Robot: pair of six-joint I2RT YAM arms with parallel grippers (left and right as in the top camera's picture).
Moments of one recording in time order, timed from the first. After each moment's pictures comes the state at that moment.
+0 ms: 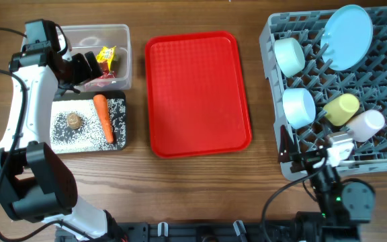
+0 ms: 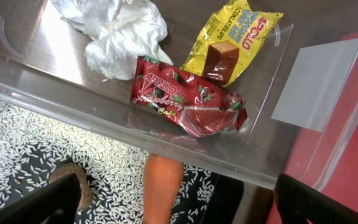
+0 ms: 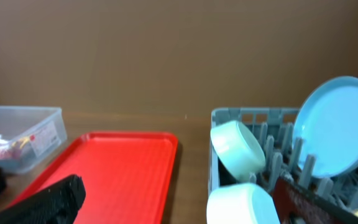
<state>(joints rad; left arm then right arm) 0.20 1.79 1.47 -0.87 0.09 -0.24 -0.04 0.08 0.23 -0.16 -0.27 0.06</state>
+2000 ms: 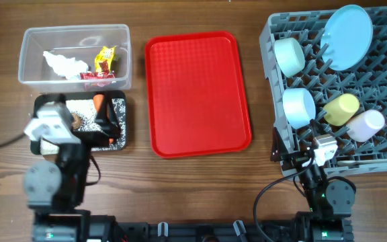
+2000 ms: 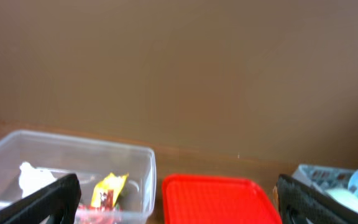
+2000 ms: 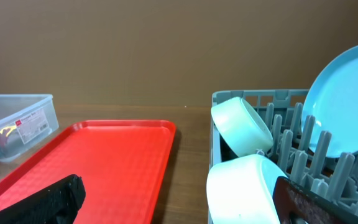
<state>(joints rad) -0.03 0.46 0.58 -0.13 0.04 -0.24 -0.04 0.02 0.01 0.02 -0.26 0.07</state>
